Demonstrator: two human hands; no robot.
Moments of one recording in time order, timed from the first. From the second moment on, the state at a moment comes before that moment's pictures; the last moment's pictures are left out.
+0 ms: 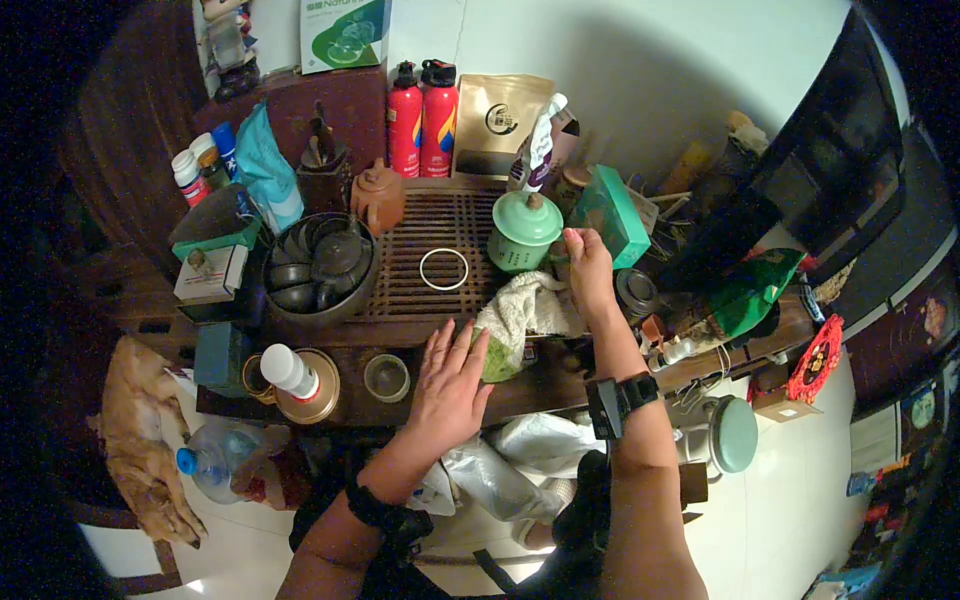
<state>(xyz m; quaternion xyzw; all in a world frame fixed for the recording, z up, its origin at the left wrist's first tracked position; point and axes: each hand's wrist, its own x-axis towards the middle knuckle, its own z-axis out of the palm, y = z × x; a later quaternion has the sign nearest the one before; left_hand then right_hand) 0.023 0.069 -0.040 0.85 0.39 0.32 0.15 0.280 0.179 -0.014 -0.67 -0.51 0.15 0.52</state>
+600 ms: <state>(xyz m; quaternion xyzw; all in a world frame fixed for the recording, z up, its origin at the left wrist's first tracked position) 0.025 0.076 -0.028 0.70 0.23 0.46 0.49 0.231 0.084 0.002 -0.50 -0.80 -0.02 0.32</state>
